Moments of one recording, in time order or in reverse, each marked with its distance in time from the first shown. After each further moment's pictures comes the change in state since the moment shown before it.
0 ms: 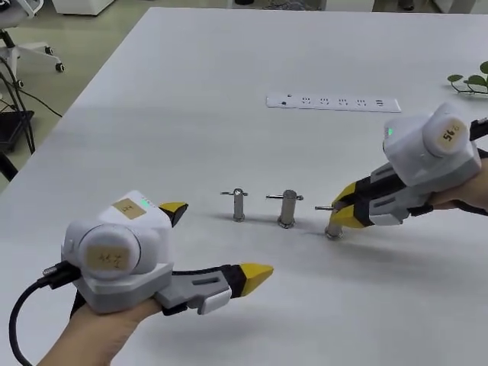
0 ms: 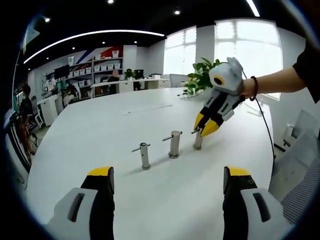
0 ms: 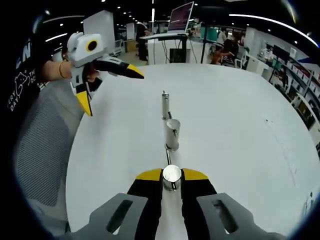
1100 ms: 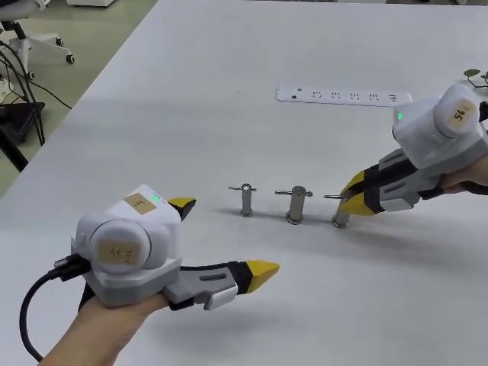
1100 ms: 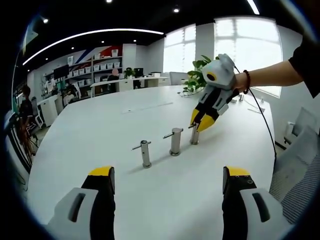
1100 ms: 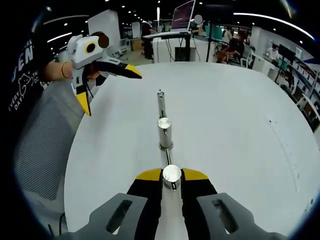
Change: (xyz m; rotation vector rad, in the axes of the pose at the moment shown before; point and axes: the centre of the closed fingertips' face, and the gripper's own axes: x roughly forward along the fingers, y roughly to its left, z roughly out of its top) left arm 0.002 0.002 -0.004 0.012 0.019 0.003; right arm 0.002 -0.015 -0.002 -0.017 0.010 0.058
